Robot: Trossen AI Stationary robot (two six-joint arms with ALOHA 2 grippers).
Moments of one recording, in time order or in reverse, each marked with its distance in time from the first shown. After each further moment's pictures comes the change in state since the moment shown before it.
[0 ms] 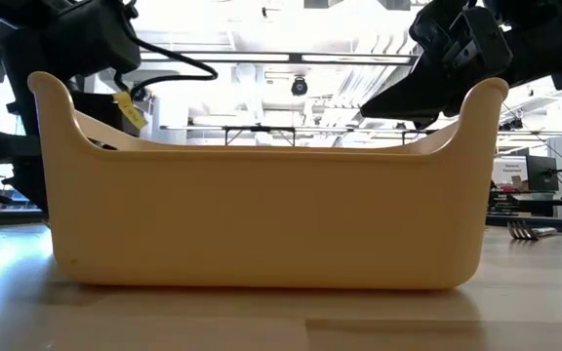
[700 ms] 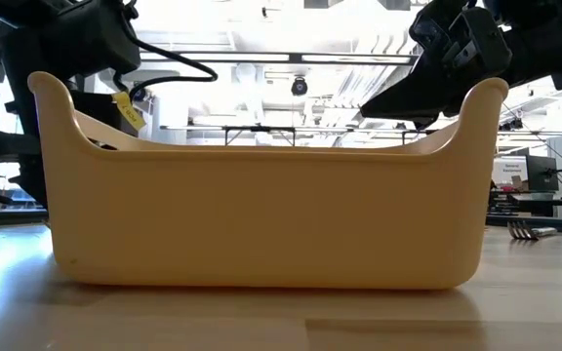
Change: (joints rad) left arm 0.000 0.002 -0.002 -0.027 0.015 -0.006; right arm 0.000 0.000 0.000 0.000 0.003 0.000
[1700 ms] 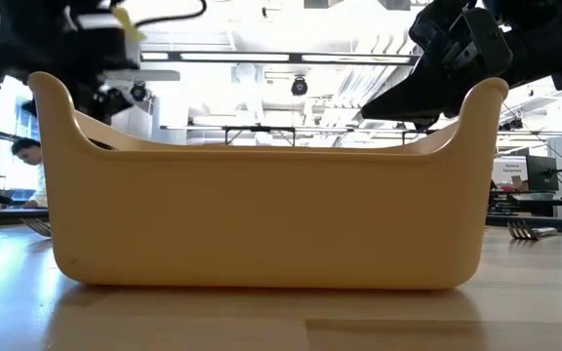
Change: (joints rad) left arm 0.001 -0.268 0.119 -0.195 -0.004 -0.052; right arm 0.000 0.000 0.000 -0.007 -0.004 0.008
